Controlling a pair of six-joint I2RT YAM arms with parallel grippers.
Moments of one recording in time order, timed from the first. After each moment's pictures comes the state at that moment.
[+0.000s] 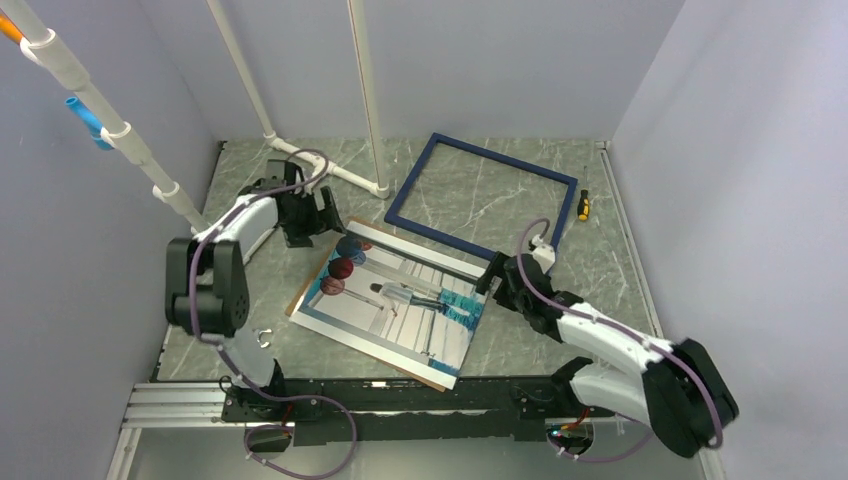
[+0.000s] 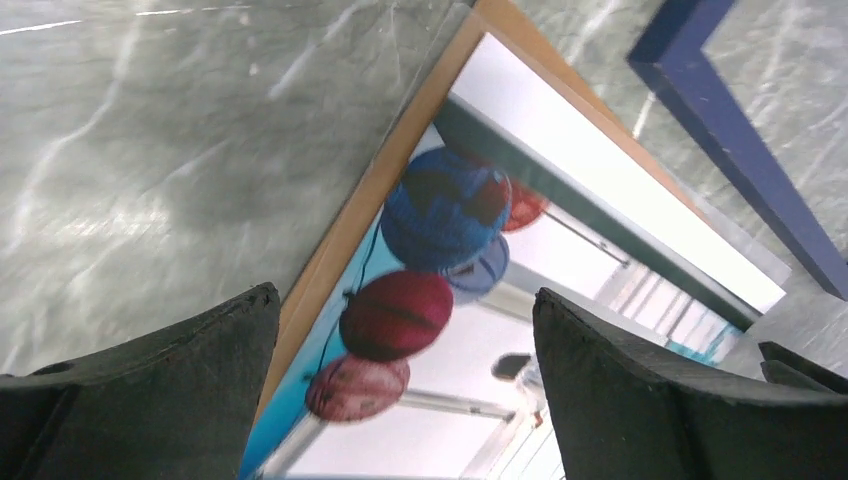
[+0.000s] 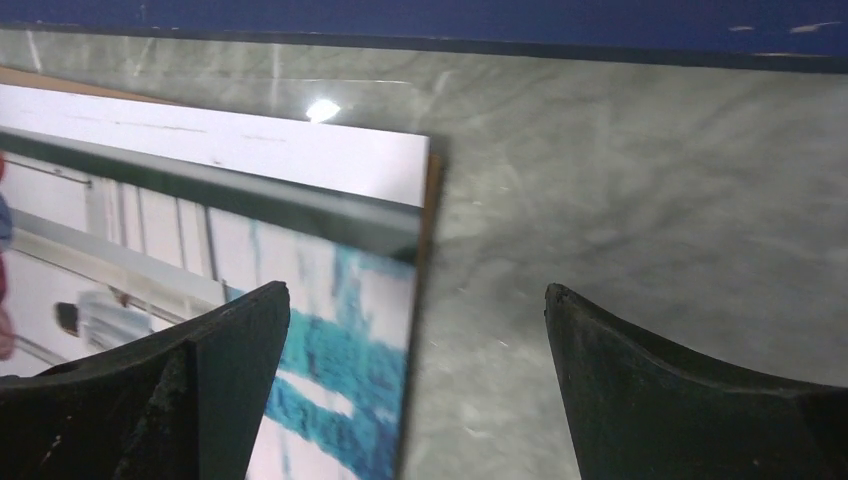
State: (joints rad) left arm -0.06 1.76 1.20 -0.54 0.29 -0.39; right arm 0.55 1.12 0.38 -0.04 0.26 0.89
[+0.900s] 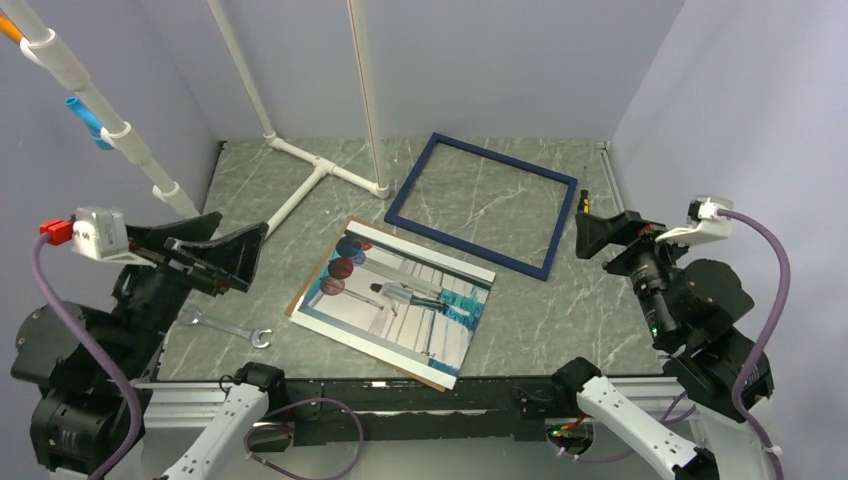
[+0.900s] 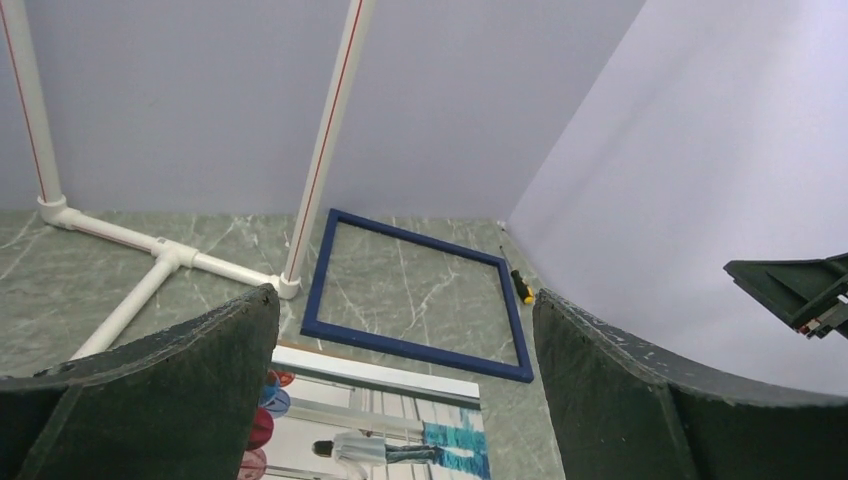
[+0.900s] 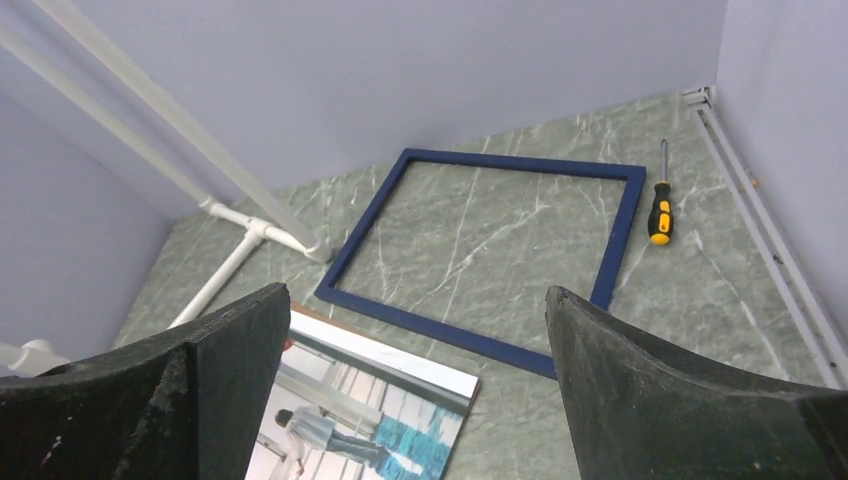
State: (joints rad) left arm -0.23 0.59 1.52 -0.75 0.14 -0.43; right arm 0.55 0.59 1.32 -0.79 0.49 0.39
